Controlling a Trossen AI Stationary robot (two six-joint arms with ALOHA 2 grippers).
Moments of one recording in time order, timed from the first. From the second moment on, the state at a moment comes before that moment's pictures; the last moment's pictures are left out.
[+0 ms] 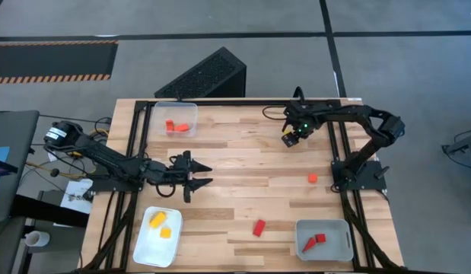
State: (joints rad) left arm -0.31 1.14 0.36 0.67 -0.40 -0.37; right arm -0.73 1.62 0.77 -0.58 0.00 0.25
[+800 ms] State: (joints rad) left arm -0.31 1.14 0.36 0.67 -0.43 -0.34; right arm -0.54 1.47 0.80 -0.44 -0.09 0.31
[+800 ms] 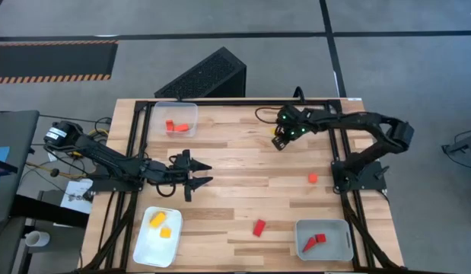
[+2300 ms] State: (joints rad) left arm -0.31 1.14 0.36 0.72 -0.50 -0.56; right arm -0.03 1.41 0.75 0.47 -0.10 0.34
